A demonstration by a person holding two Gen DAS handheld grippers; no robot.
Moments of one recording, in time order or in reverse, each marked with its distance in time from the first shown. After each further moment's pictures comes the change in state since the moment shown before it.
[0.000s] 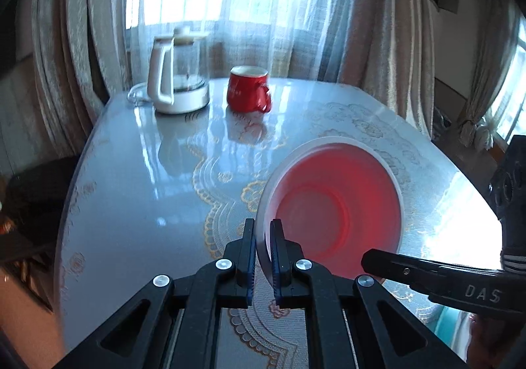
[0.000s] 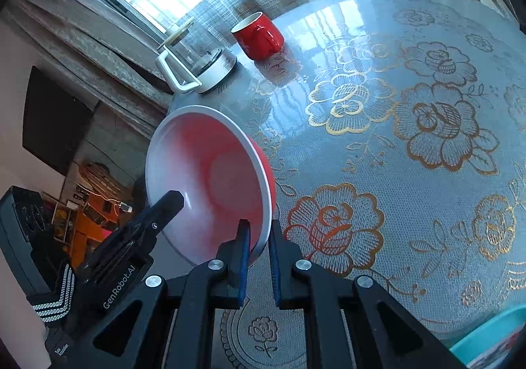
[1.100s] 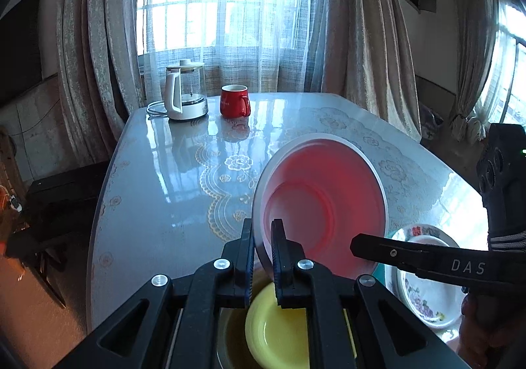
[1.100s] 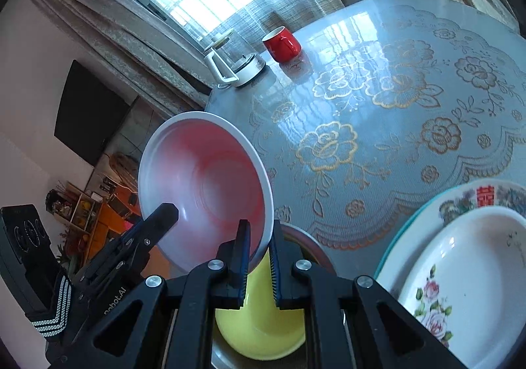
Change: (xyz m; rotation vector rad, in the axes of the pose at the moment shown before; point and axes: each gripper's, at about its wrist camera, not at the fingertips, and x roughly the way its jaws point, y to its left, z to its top) left arm -0.139 -0.063 -0.089 0.037 -0.077 0.050; right arm -0.110 -0.003 -0.110 -0.049 -0.061 0.109
